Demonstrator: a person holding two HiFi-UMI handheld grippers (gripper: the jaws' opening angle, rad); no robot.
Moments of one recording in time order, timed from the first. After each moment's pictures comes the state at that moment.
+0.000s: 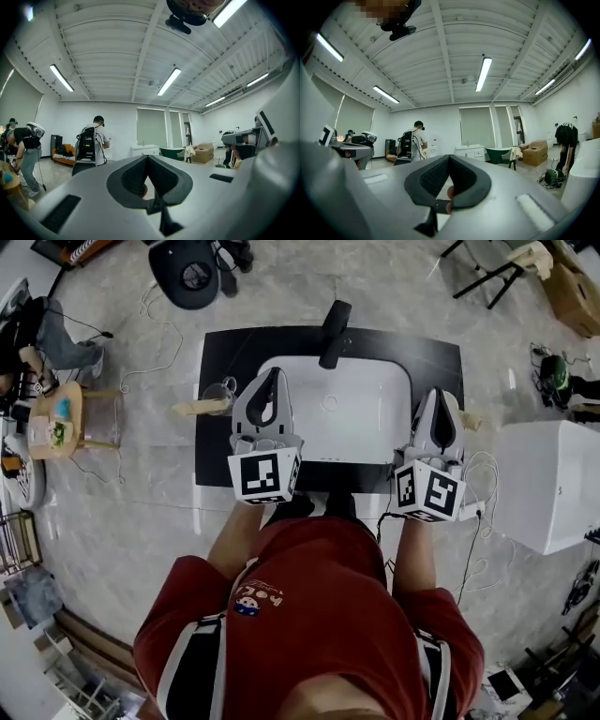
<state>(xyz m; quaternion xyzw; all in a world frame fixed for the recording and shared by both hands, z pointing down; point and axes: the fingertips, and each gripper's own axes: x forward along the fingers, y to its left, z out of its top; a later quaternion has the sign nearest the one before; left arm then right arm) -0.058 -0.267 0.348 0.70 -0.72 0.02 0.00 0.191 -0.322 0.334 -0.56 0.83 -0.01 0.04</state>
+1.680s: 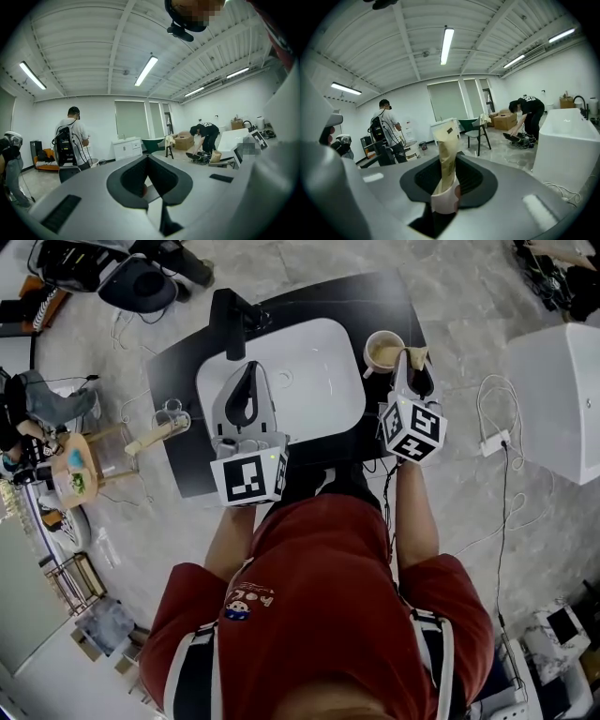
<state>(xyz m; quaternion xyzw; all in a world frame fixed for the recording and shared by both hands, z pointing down) 0.100 -0.312 0.371 0.76 -0.64 0.11 -0.01 0.351 -0.366 0.513 -0.66 0.72 -0.20 -0.02</state>
